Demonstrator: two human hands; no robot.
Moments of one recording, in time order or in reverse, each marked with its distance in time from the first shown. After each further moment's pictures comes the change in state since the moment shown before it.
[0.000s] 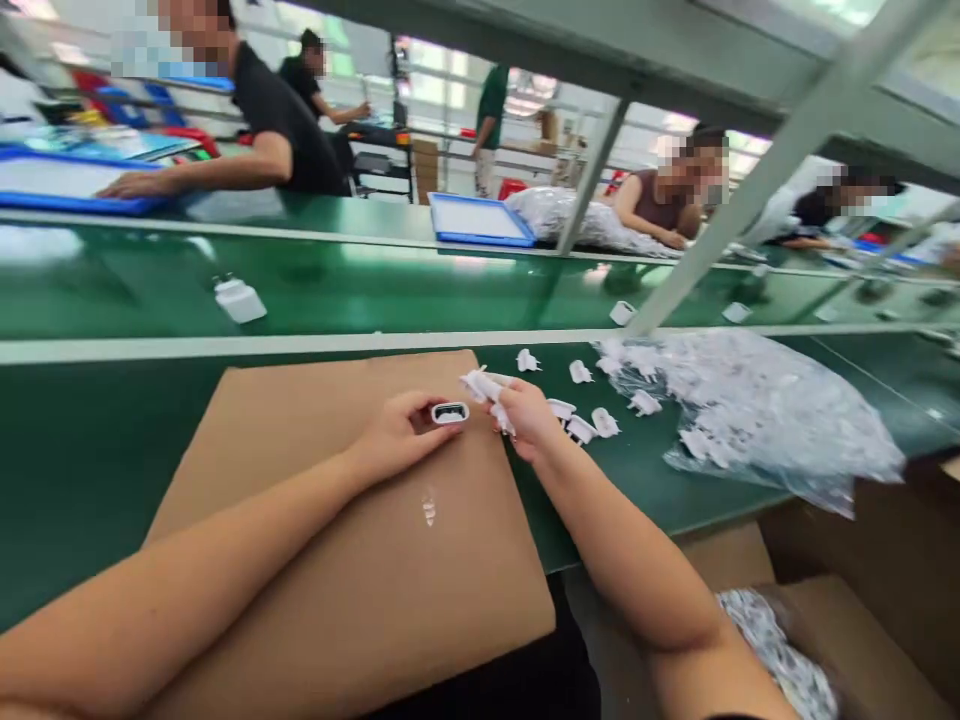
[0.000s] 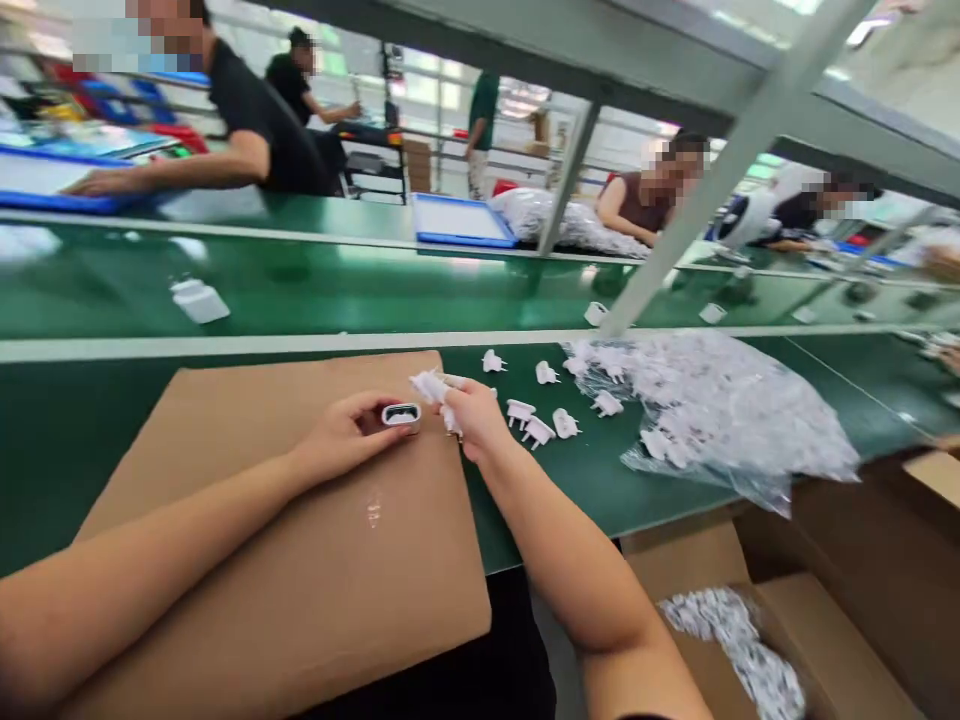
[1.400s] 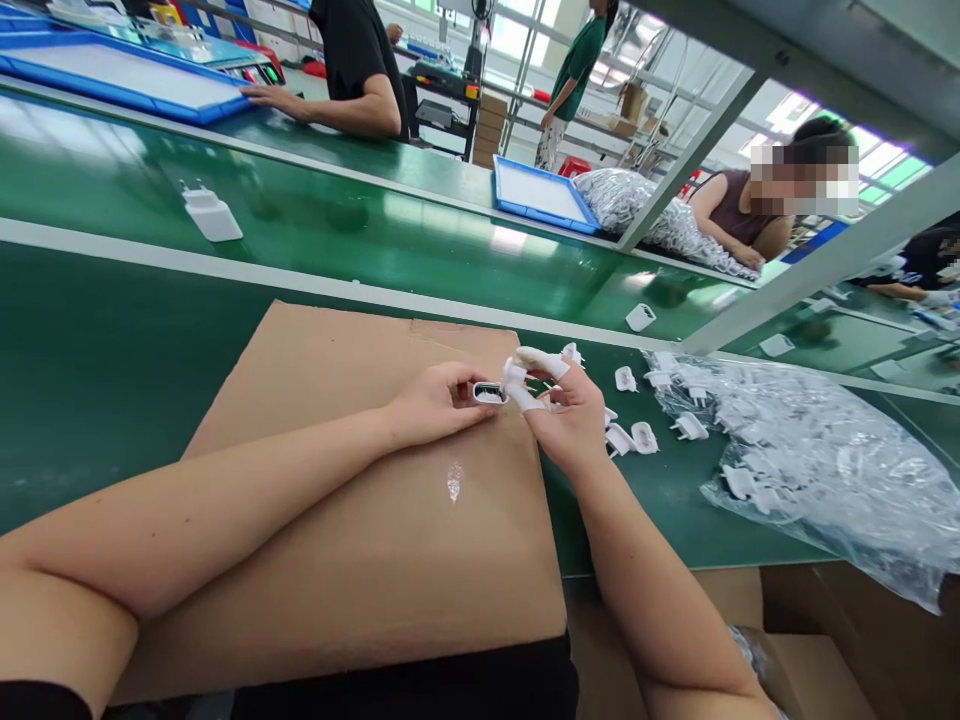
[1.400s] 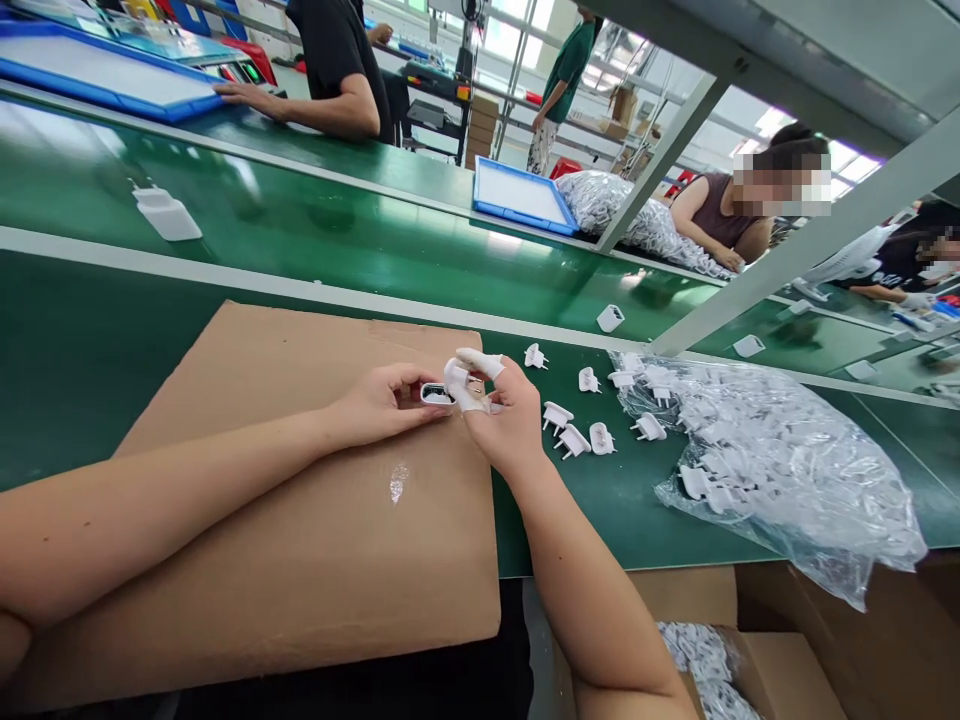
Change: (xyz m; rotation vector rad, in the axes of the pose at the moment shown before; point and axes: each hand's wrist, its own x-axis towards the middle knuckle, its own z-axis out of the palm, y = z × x) left_hand -0.007 0.005 -0.005 -0.099 -0.044 0.009; right_hand -0.028 -0.003 0.003 -0.465 0.004 -0.524
